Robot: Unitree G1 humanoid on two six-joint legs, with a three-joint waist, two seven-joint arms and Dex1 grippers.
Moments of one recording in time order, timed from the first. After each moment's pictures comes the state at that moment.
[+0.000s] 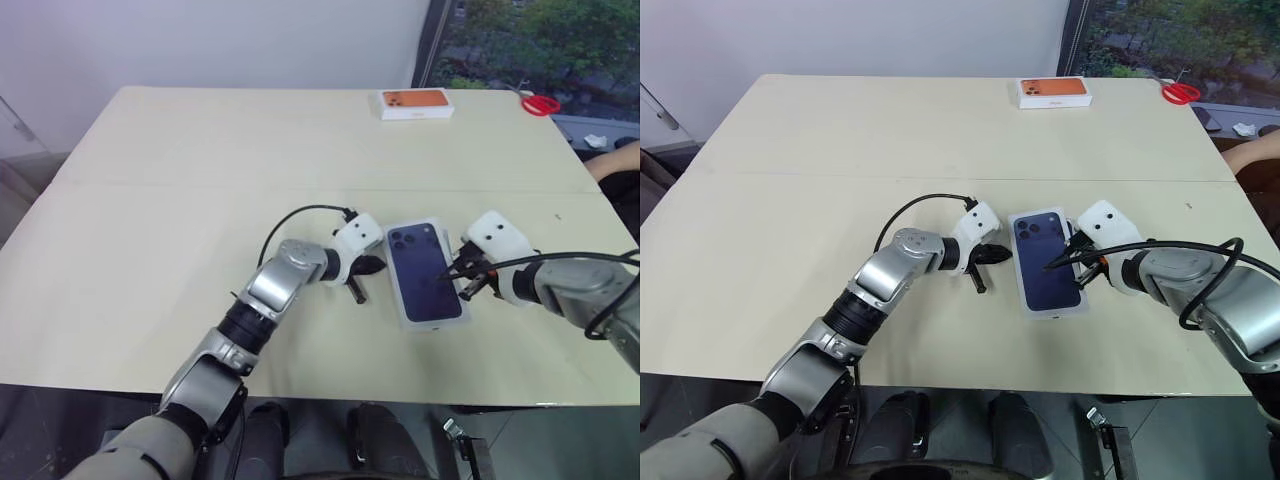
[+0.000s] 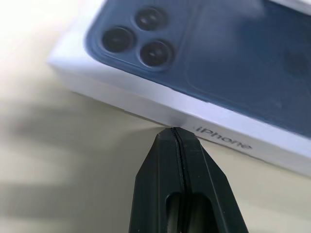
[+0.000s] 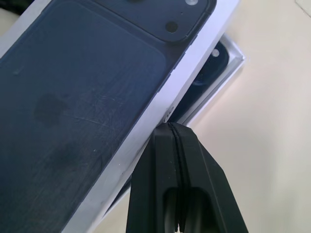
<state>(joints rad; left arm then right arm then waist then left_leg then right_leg) -0.75 0.05 -0.38 0.28 -0.06 0.61 -0.73 -0.31 -1.10 0.05 -0.50 0.66 1.11 0.32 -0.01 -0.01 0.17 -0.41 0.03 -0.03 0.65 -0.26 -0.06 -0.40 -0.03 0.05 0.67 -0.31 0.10</state>
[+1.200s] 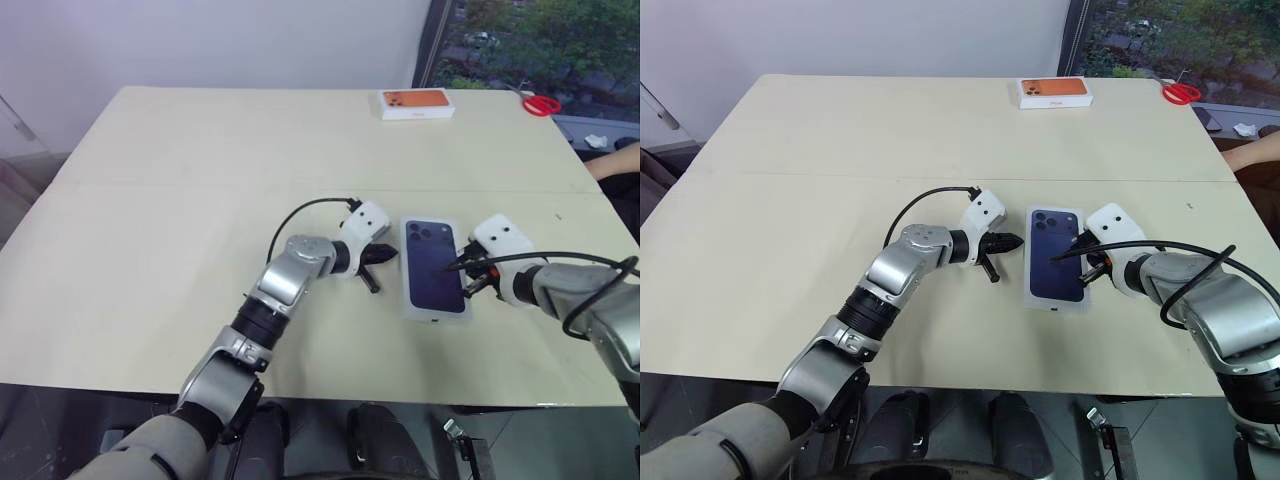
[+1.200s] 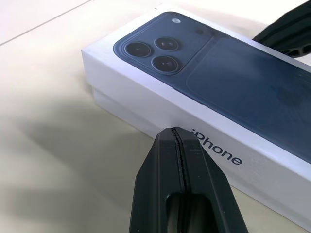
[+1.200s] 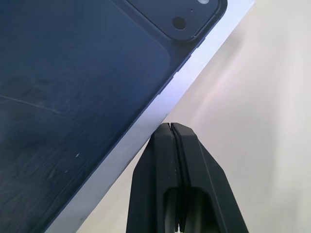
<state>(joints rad) -0.76 -0.02 -0.31 0.33 -0.06 0.56 -0.73 -0.28 -0.96 -0.01 -0.47 0.47 1.20 0.38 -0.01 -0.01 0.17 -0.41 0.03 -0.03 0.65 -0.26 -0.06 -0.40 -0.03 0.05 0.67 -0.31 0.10</state>
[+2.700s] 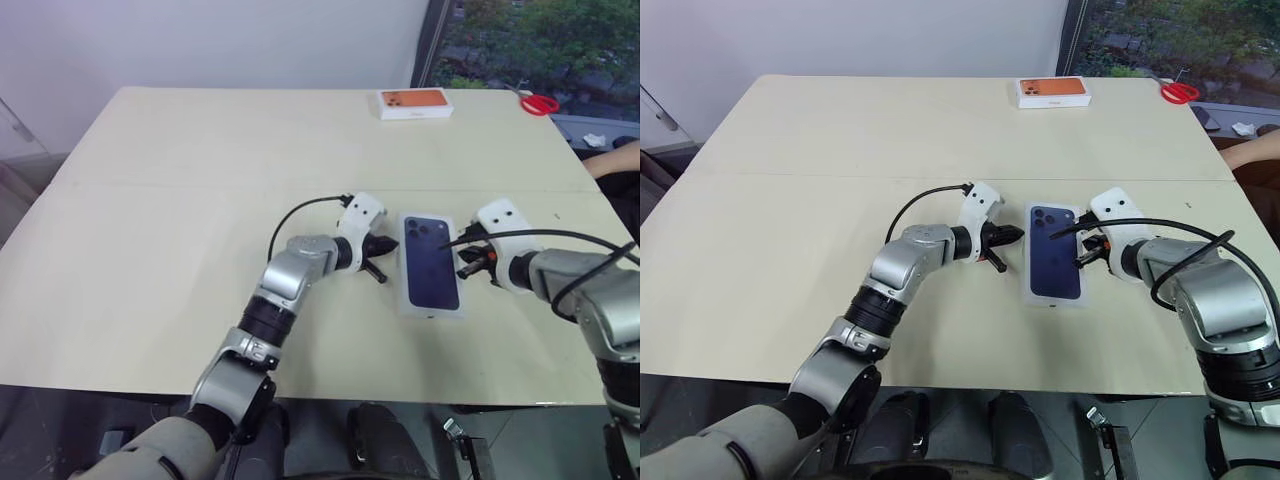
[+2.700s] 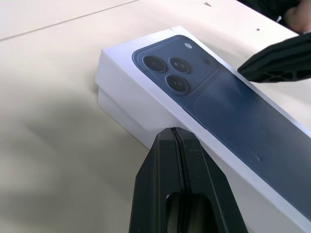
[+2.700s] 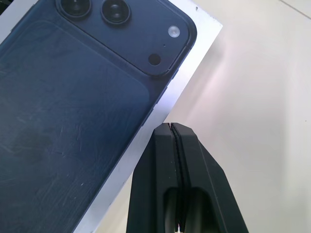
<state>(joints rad) -0.78 -0.10 -0.19 0.37 -0.11 0.65 -0.63 -0.39 -0.84 -0.05 -0.38 0.39 1.24 0.42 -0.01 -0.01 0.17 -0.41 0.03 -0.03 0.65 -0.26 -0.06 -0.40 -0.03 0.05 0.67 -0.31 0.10</state>
